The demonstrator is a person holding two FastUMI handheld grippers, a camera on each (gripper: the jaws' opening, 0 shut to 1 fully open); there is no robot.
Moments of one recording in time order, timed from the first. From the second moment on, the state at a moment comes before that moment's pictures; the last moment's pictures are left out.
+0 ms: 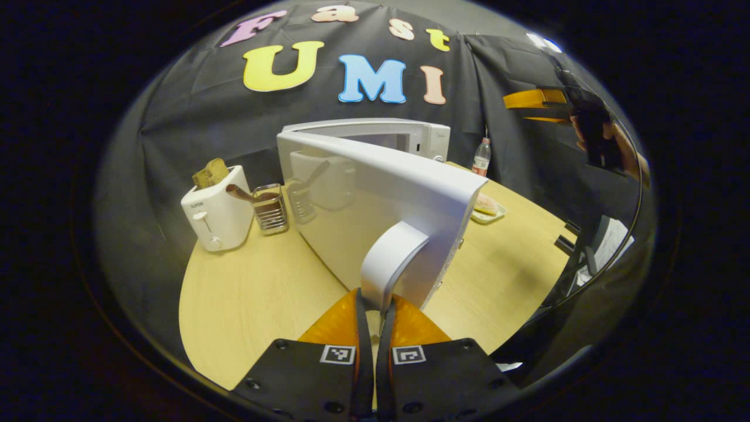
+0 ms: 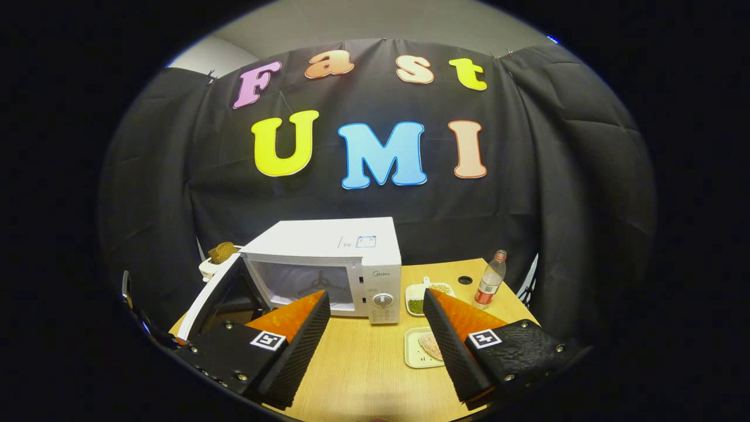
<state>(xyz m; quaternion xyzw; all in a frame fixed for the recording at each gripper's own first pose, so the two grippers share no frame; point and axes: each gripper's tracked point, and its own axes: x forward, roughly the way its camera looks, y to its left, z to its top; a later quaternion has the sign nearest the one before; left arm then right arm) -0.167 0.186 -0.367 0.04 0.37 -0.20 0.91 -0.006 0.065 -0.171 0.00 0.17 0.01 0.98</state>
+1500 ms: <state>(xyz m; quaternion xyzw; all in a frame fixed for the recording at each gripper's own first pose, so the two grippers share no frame) -0.186 0.280 -0.361 0.05 0.39 -0.03 0.92 0.053 -0.043 -0.372 -0.02 0.37 0.01 0.93</state>
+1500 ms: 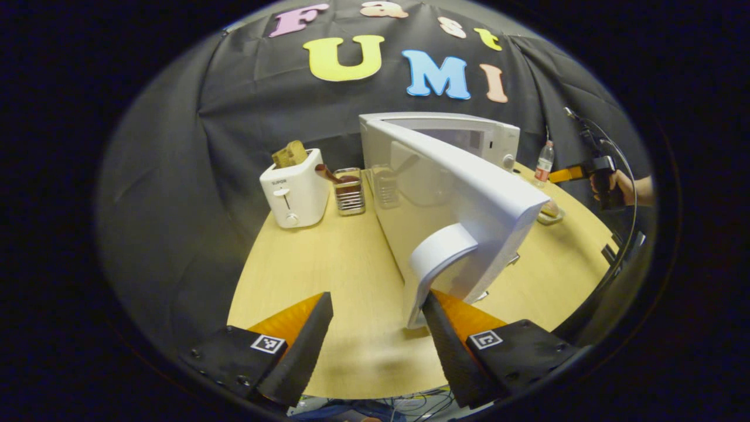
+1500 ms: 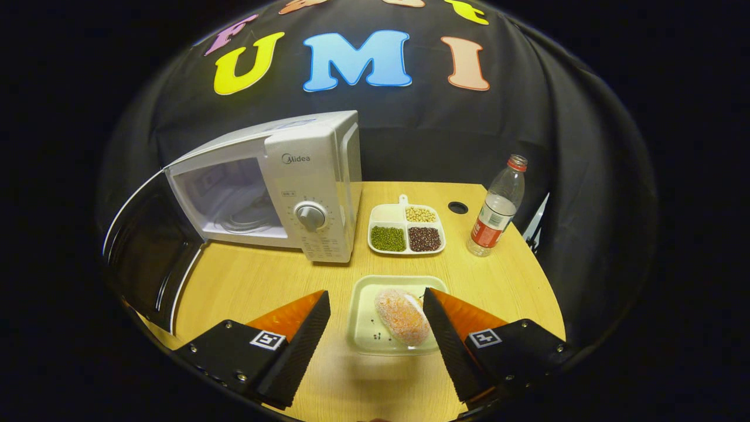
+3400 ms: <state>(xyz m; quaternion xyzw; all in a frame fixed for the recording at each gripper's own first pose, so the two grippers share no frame) -0.059 0.074 -0.038 0.00 0.08 -0.02 1.00 0.038 -0.037 -0.360 -0.22 0.31 0.13 0.91</state>
